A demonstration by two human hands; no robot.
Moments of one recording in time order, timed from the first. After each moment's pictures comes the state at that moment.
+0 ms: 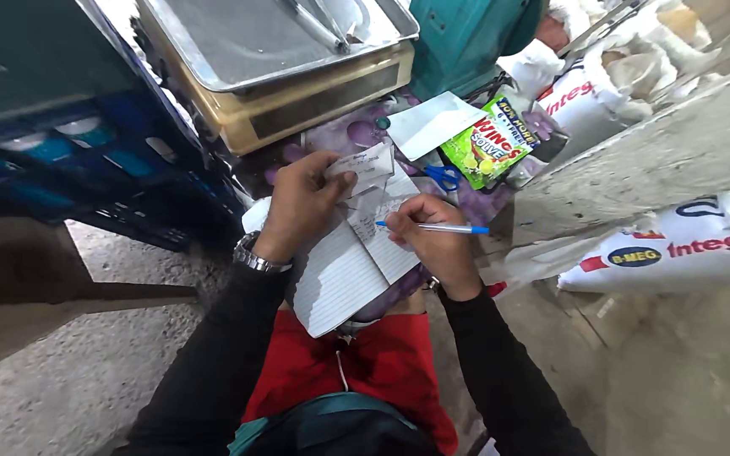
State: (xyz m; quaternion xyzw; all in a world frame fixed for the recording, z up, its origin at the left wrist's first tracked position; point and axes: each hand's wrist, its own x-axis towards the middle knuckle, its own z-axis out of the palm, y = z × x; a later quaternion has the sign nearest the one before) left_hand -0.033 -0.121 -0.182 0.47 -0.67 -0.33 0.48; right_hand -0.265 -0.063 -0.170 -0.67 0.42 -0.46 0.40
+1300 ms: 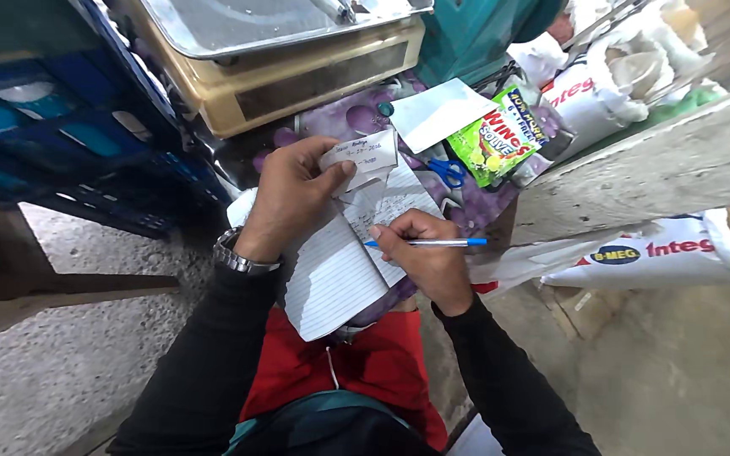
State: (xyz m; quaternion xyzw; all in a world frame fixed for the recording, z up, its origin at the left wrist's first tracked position) left_hand -0.030 -0.124 -0.181 0.46 -0.63 -0.38 0.49; right_hand -0.253 -0.056 -0.178 -0.68 0.44 -0.43 0.39
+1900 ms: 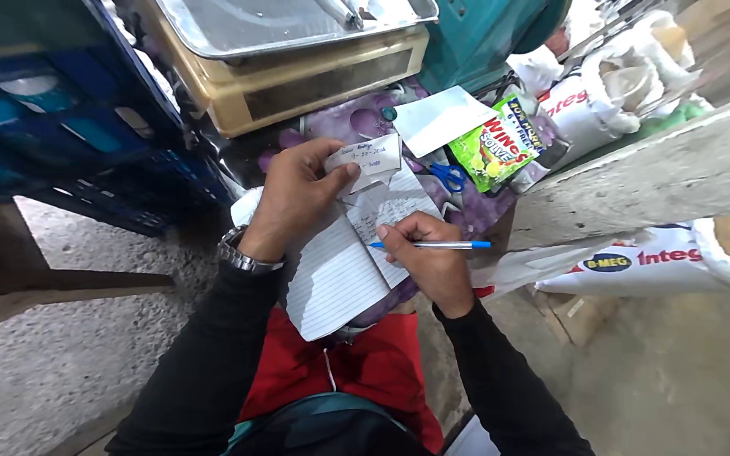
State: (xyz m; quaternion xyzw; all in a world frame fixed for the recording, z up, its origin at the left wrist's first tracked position) left_hand -0.029 -0.123 -0.181 0.46 -0.63 -0.38 0.49; right_hand -0.254 -0.056 -0.178 -0.67 0.45 -0.44 0.39
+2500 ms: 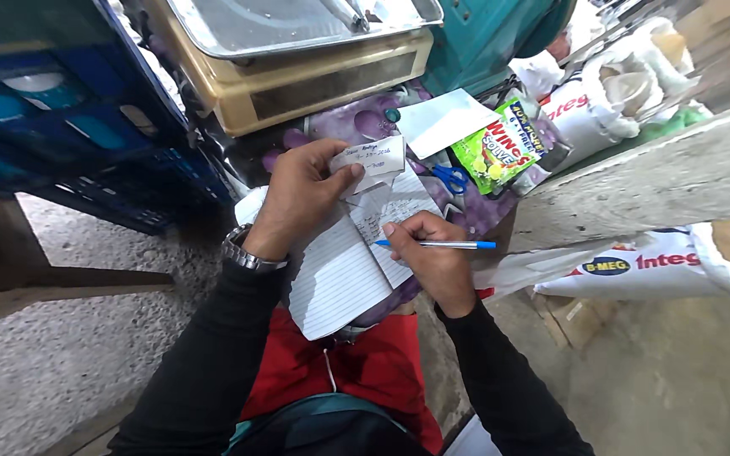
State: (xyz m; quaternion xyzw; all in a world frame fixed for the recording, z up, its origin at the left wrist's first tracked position) left_hand -0.029 -0.124 -0.181 0.46 -0.63 -0.39 0.49; right_hand -0.255 -0.057 -0.180 -0.67 0.46 -0.44 0.38
